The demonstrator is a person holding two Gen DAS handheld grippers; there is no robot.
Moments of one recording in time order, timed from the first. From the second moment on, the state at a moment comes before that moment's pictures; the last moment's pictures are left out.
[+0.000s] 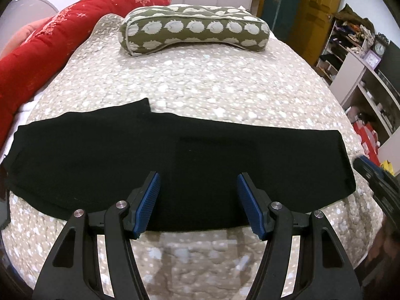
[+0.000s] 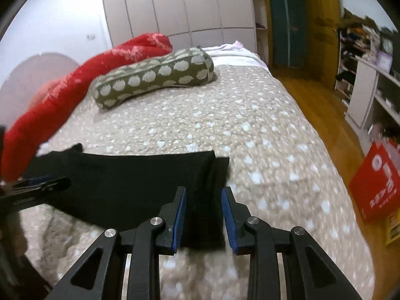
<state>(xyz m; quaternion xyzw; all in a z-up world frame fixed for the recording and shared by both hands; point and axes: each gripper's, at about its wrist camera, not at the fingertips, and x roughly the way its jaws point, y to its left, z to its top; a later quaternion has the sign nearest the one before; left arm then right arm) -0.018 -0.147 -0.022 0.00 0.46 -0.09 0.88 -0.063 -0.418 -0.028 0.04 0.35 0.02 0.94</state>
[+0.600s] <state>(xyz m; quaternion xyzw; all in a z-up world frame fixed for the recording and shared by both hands) 0.019 -0.232 -0.012 0.04 0.45 -0.21 0.87 -0.054 -0.446 -0.044 0.12 0.37 0.01 0.92</state>
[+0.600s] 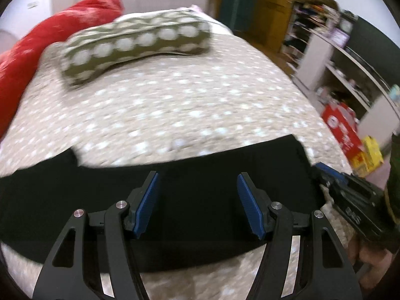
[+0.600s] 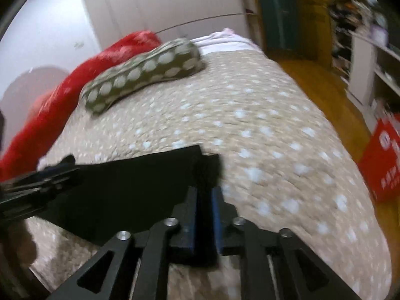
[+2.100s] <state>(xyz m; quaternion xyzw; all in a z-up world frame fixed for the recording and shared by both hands) 0.072 -0.349 -0.045 0.11 0.49 -0.34 0.80 -0.098 -0.459 -0.065 0.19 0.36 0.08 0.91</state>
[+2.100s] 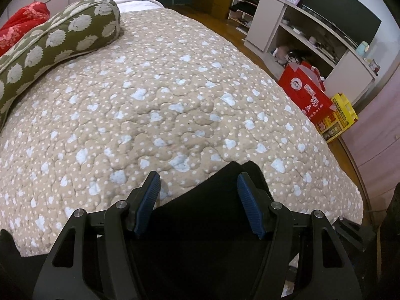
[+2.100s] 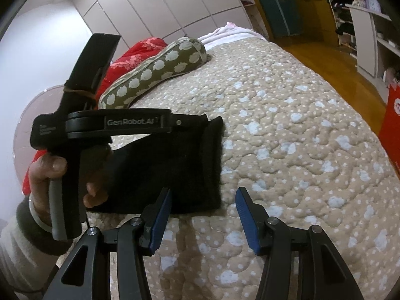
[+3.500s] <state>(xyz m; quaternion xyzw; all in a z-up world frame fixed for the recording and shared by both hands) 0.075 -0.220 0.056 0.07 0.40 -0.38 0.83 -0.044 -0.324 0.019 0.16 0.29 0.25 0.91</state>
